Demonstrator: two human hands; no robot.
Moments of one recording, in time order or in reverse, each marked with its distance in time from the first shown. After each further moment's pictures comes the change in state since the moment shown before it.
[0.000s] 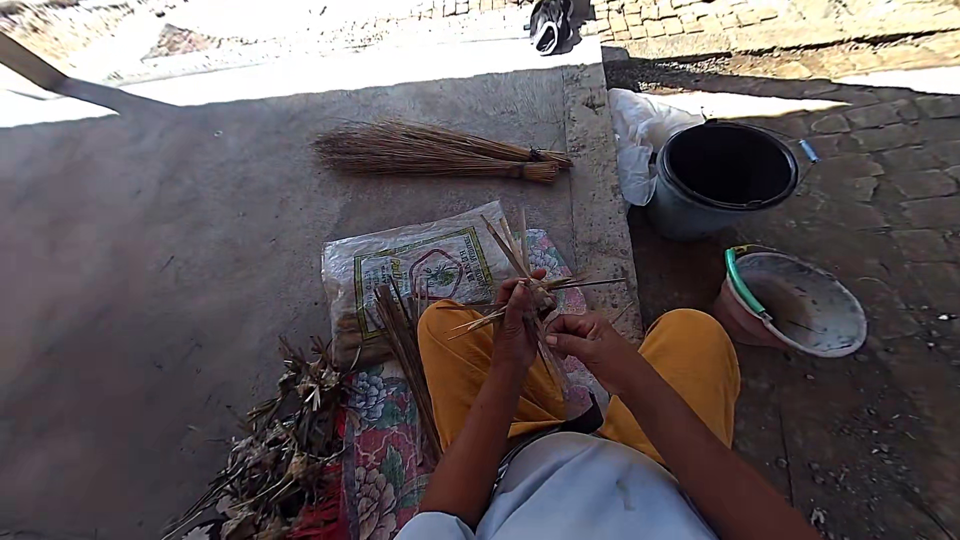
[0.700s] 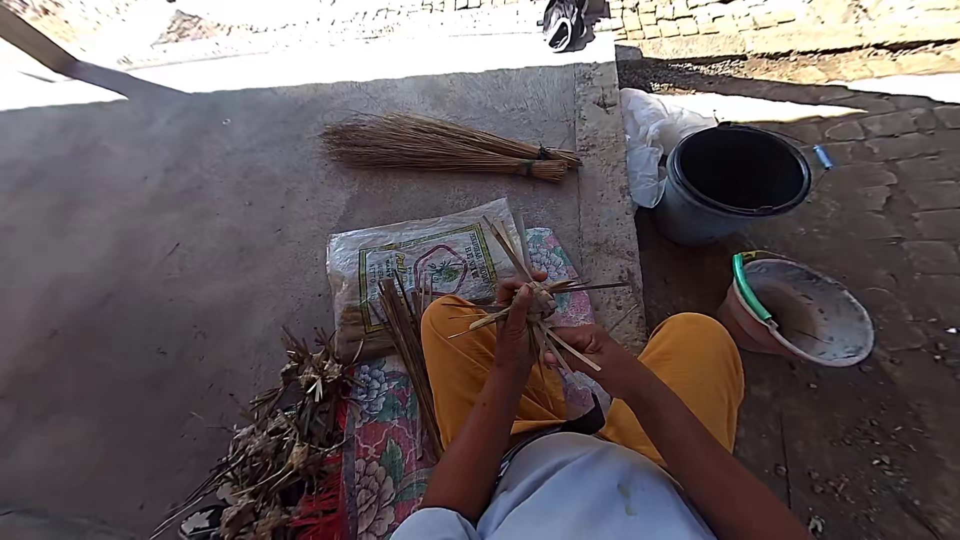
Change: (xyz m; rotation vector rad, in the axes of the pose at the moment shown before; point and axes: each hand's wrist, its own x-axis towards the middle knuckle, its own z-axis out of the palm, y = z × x) left_hand 0.001 0.000 -0.006 0.051 -0.039 0.100; right_hand -0.001 0.010 -0.005 -0.064 -0.266 -0.117
